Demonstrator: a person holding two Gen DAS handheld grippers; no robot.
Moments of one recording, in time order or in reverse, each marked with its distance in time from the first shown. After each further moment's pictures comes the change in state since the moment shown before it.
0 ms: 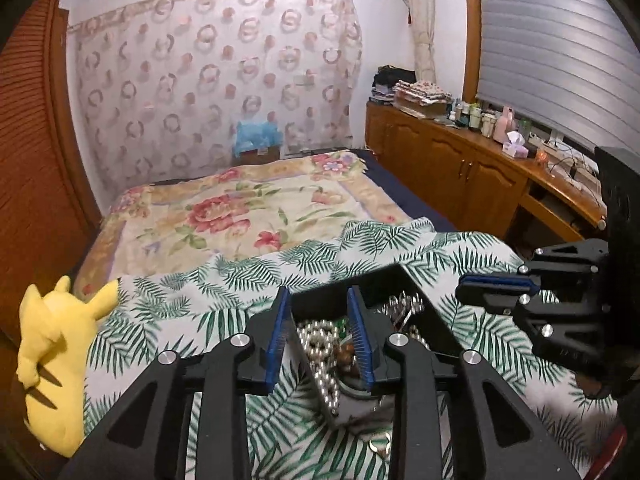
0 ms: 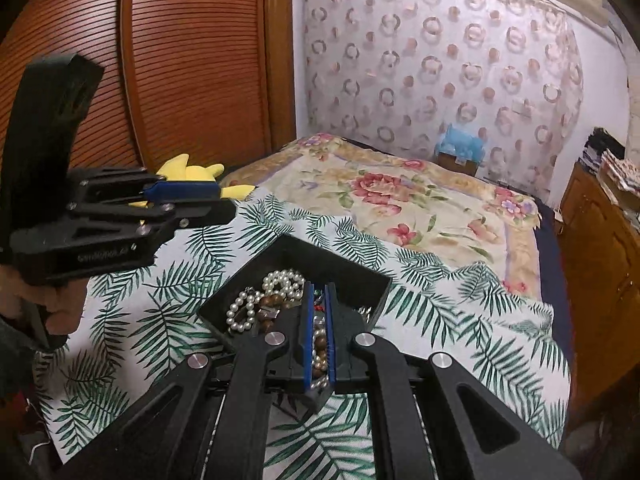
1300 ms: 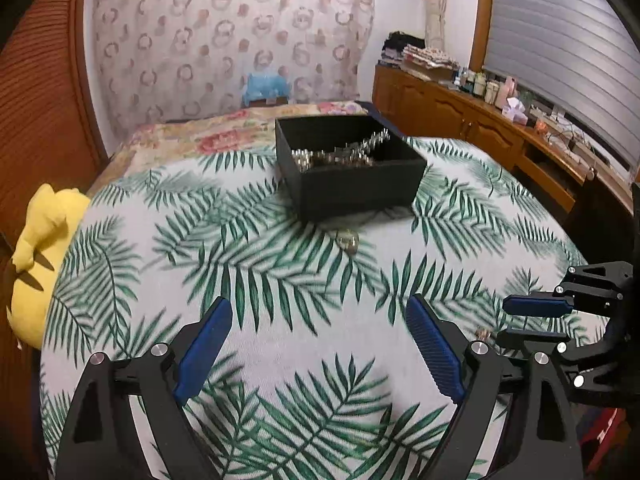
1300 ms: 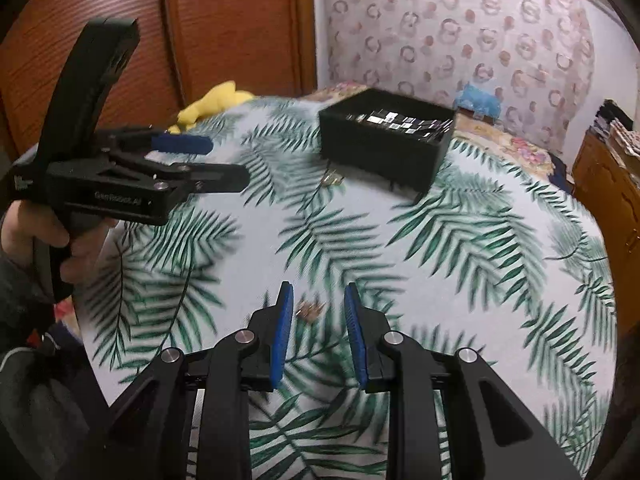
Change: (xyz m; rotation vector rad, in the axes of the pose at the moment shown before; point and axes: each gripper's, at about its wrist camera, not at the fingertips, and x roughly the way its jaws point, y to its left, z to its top) left arm -0.053 -0.028 -0.150 -0.071 0.134 0.006; right arm -0.051 0.099 -0.162 -0.039 0.160 0.051
